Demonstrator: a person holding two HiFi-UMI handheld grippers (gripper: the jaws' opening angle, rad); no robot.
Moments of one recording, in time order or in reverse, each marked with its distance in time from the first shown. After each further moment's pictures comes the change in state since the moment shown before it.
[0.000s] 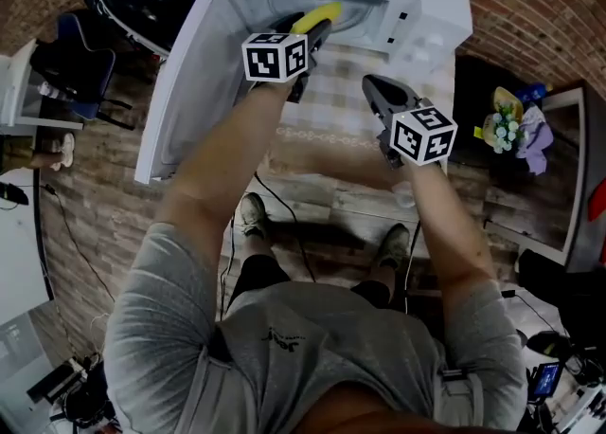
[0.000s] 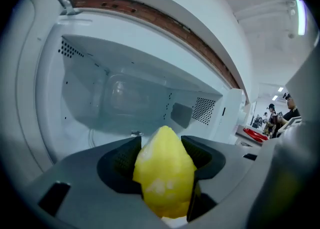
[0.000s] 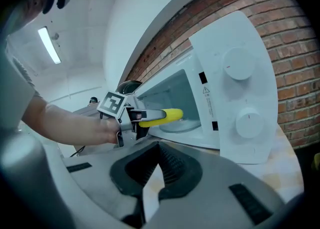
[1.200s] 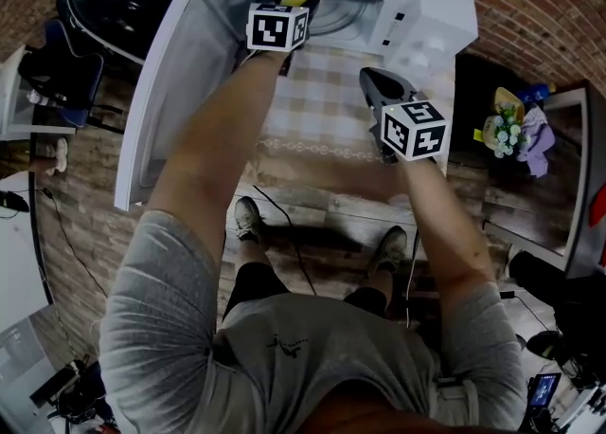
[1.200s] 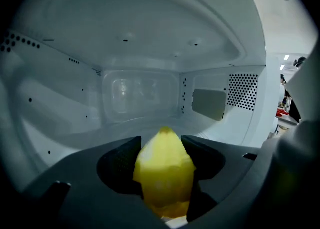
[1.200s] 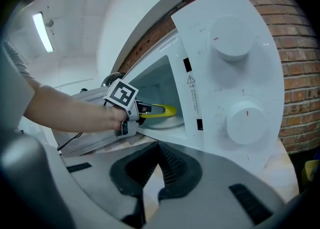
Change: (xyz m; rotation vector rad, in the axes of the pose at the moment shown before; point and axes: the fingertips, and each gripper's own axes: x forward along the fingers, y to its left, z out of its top) left arm 0.070 0.050 0.013 0.201 0.091 0.153; right arm 0.026 -0.044 -0.007 -0.040 0.041 -0.109
